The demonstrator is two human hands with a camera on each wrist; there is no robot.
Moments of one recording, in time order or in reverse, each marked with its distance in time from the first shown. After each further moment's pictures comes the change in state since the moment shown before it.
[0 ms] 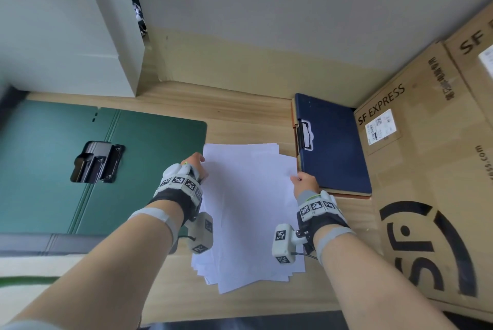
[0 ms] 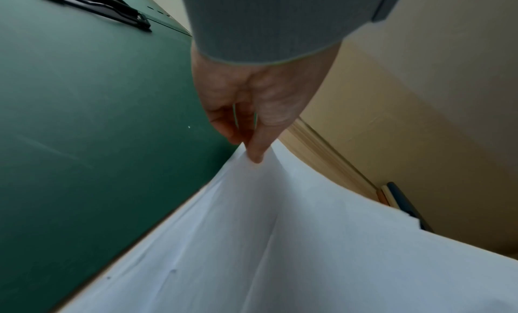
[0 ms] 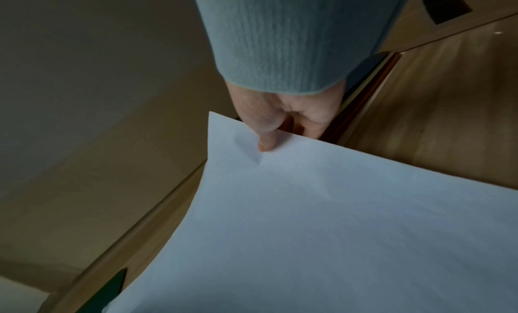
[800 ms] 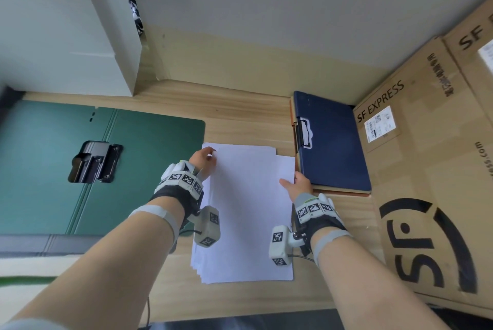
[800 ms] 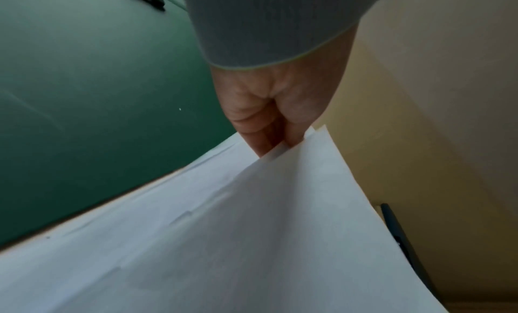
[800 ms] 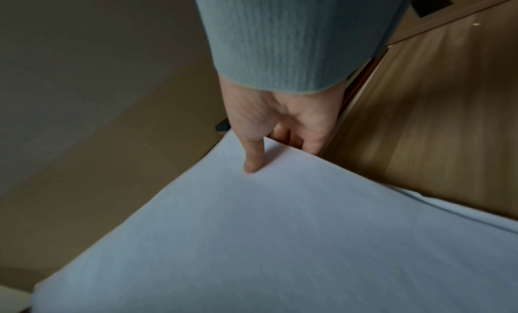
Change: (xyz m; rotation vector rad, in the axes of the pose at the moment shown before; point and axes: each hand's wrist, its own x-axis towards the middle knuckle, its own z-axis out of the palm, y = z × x) left_hand -0.003 0.016 0.017 -0.543 0.107 0.190; right_hand -0.016 0.002 0.009 0.196 -0.062 -0.032
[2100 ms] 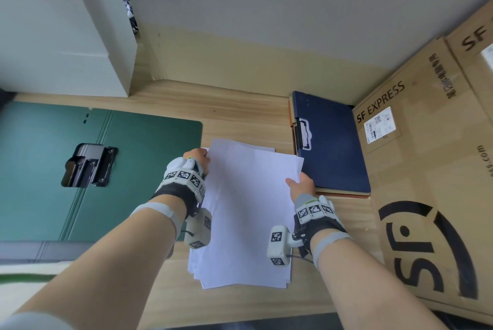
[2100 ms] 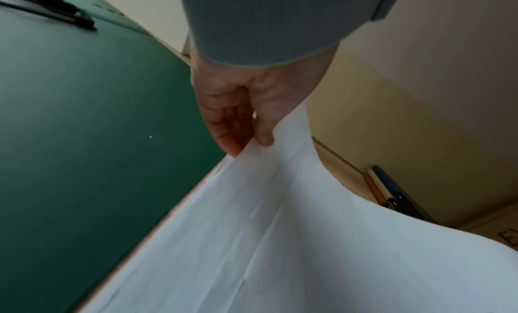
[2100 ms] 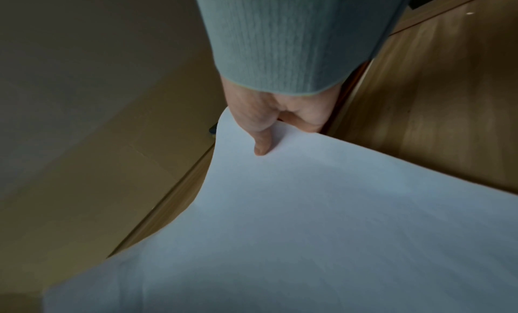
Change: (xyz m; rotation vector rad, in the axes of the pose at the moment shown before) left_hand 0.009 0.019 -0.019 0.537 -0.058 -0.105; right_hand 0.018 0.004 -0.001 0.072 0.093 0.032
